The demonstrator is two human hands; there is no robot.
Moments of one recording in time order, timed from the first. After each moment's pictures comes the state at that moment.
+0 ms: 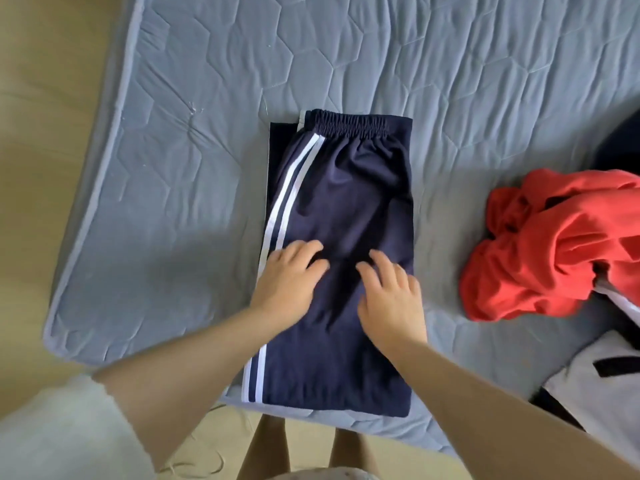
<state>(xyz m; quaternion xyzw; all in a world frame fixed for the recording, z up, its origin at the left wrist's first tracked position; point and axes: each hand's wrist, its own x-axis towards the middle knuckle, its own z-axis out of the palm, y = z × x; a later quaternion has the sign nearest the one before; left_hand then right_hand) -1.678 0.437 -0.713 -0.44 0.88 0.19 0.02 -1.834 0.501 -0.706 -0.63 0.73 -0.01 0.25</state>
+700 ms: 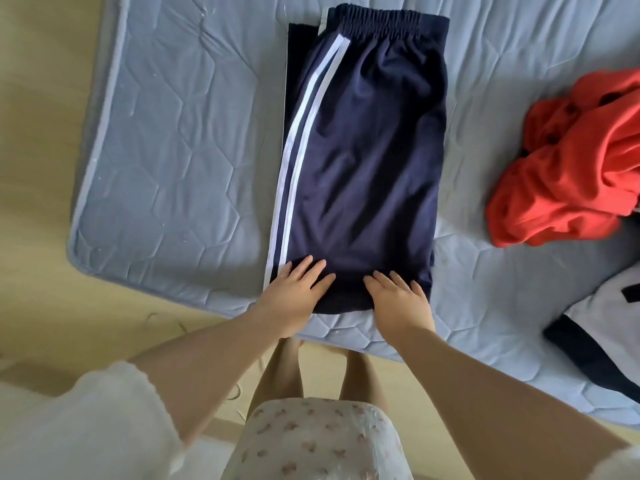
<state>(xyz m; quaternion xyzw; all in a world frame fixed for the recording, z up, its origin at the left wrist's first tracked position) -1.622 0.570 -0.741 -0.32 0.84 0.25 0.37 -1.805 0.618 -0.733 -0.62 0.64 0.23 0.39</state>
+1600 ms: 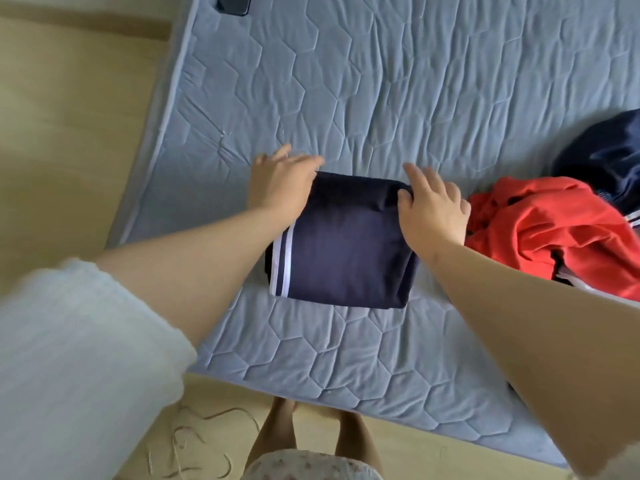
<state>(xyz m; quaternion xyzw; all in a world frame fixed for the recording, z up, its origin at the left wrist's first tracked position) -1.688 0.348 -0.616 -0.56 0.82 0.13 0.04 -1.876 0.432 -0.618 -0.53 0.82 -0.07 0.21</state>
